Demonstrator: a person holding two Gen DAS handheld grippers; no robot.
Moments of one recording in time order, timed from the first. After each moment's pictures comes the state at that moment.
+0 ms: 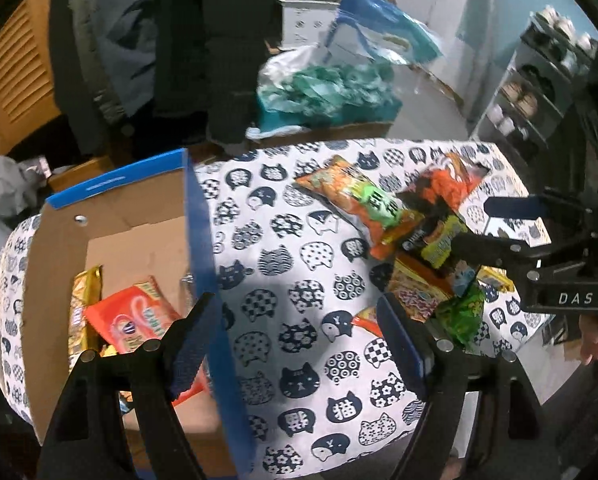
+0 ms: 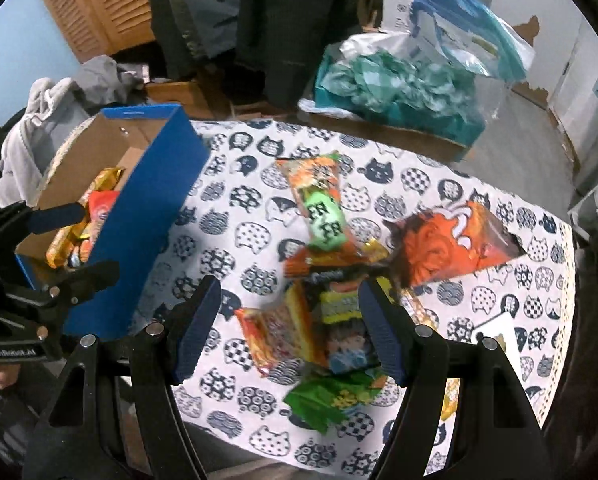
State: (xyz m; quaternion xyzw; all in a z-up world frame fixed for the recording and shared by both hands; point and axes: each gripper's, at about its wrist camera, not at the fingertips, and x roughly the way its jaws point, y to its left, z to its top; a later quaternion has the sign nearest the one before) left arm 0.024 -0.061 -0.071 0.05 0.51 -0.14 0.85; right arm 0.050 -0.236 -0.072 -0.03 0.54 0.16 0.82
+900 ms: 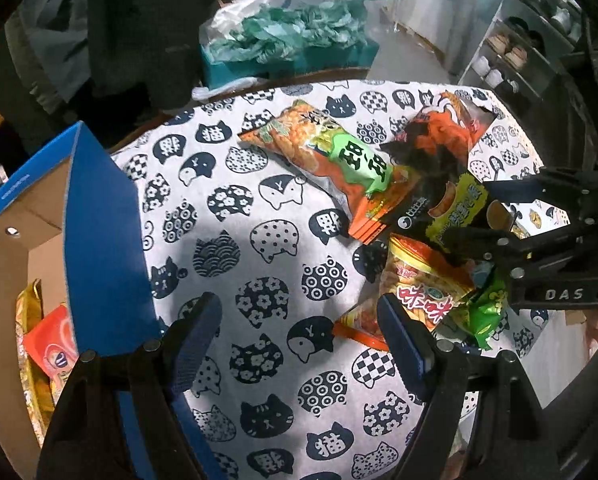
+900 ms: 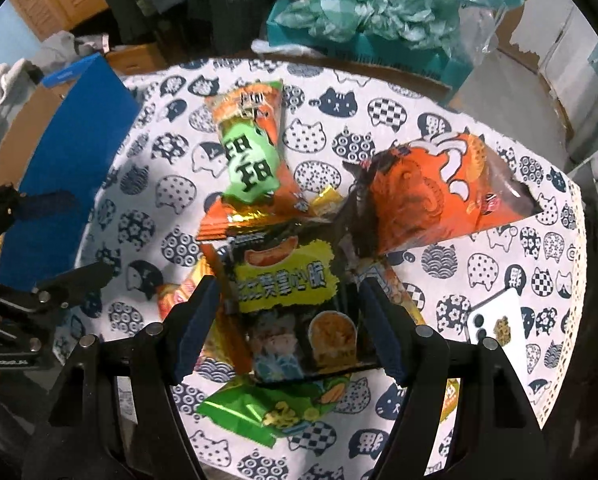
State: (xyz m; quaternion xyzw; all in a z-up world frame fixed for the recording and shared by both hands) left arm 0.059 -0.106 -0.143 0.08 0.56 -0.18 0.80; right arm 0.072 -0.272 -0.151 -0.04 0.60 0.12 0.79
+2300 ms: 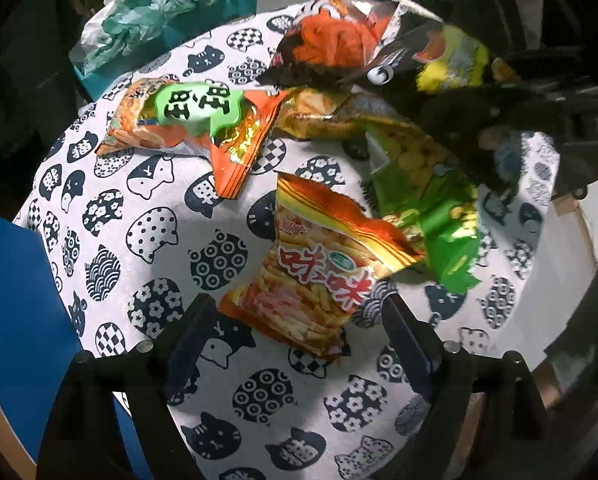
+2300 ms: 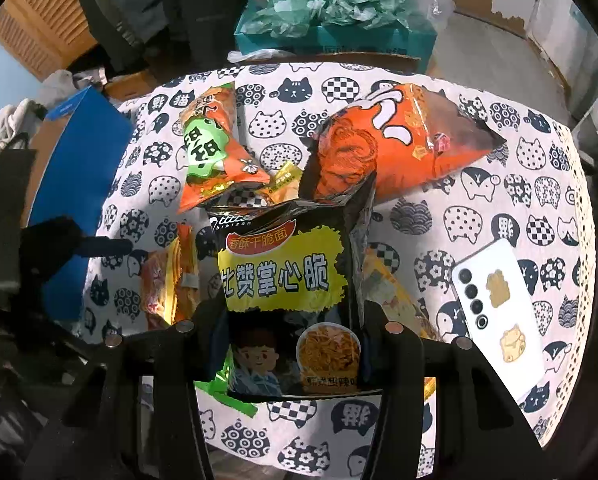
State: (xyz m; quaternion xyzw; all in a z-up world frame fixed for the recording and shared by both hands) left arm 0.035 -0.176 -0.186 0.21 0.58 -0.30 0.73; right arm 0.046 -0.330 -0.144 0.05 0.59 0.12 0.79
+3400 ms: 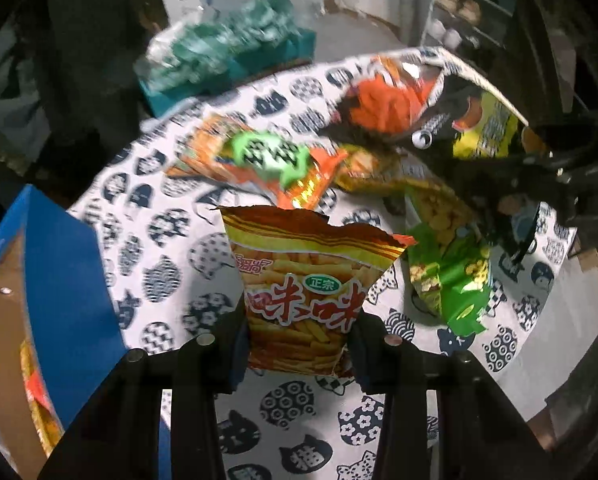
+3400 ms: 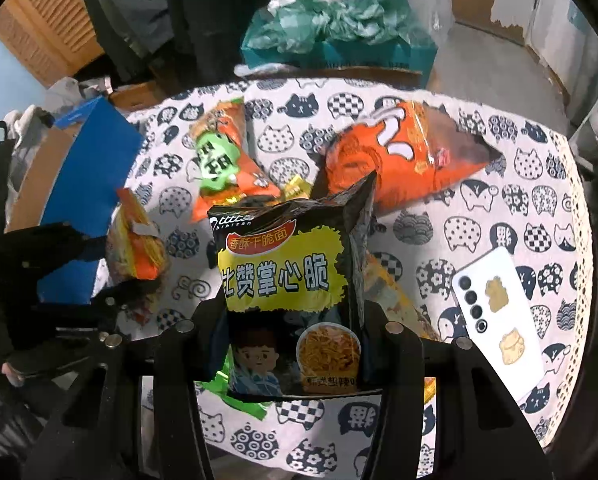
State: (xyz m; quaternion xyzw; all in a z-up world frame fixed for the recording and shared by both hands) left arm 0.033 -0.155 -0.146 0.17 0.52 -0.23 0.80; right arm 0.039 -0.325 -0.128 0.04 0.57 0.12 0.81
